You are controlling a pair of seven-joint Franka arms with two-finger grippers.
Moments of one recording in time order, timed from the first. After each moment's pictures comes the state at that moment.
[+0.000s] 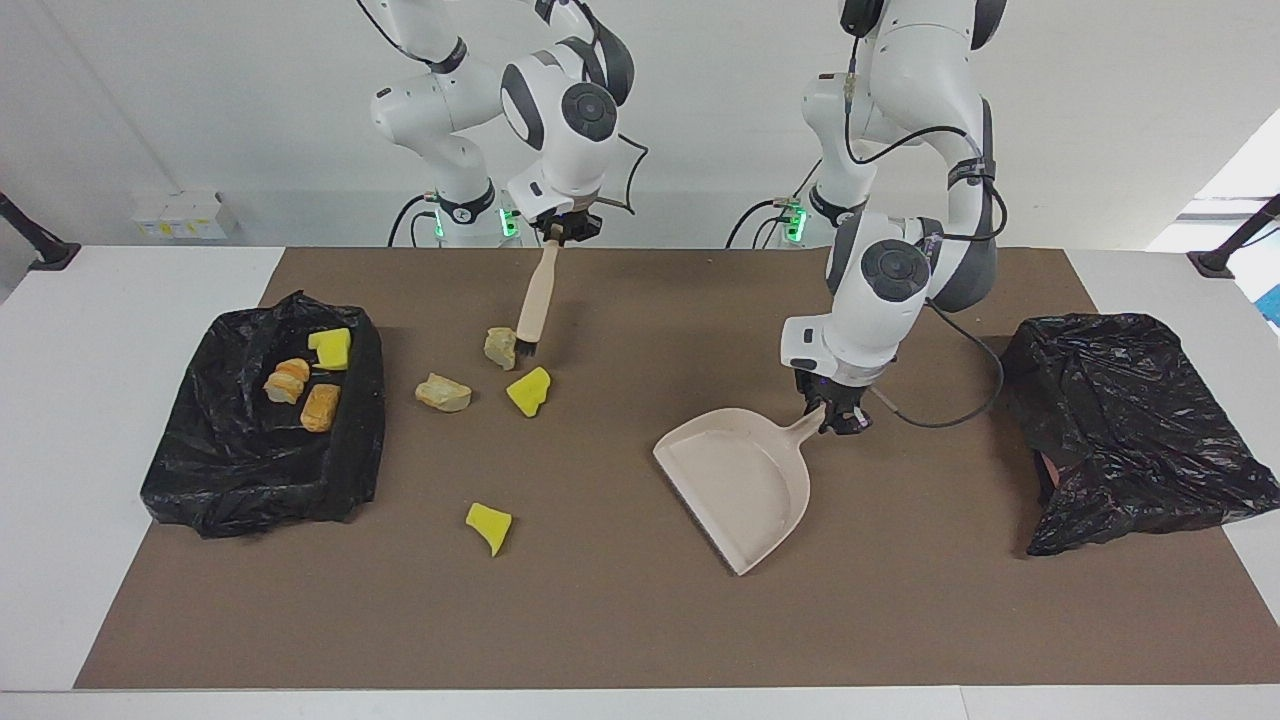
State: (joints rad) left arm -0.38 0.32 0.02 -1.79 0.01 2.06 0.82; right arm 0.47 -0.22 0.14 -2.31 -0.01 1.64 0.80
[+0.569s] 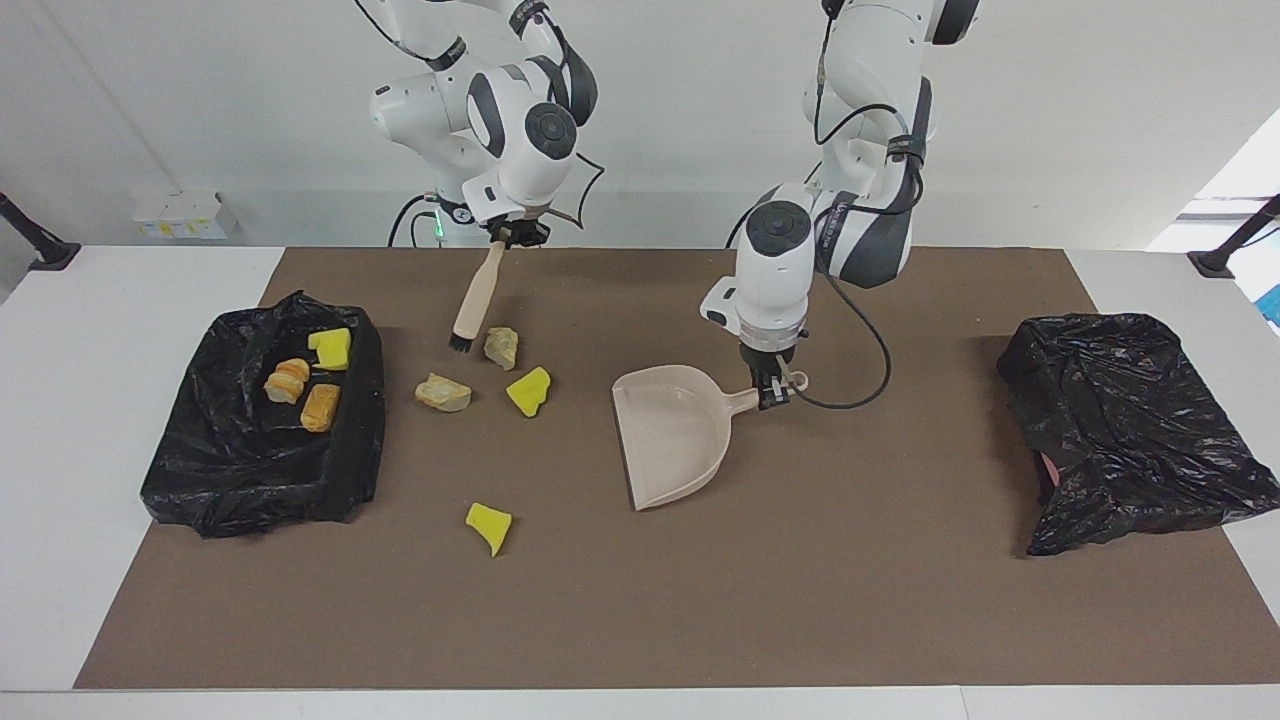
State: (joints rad) left arm -0.56 0.27 0.00 -1.85 0.13 2.06 0.86; right arm 0.39 -0.35 0.14 -2.50 -0.10 1.67 0.80
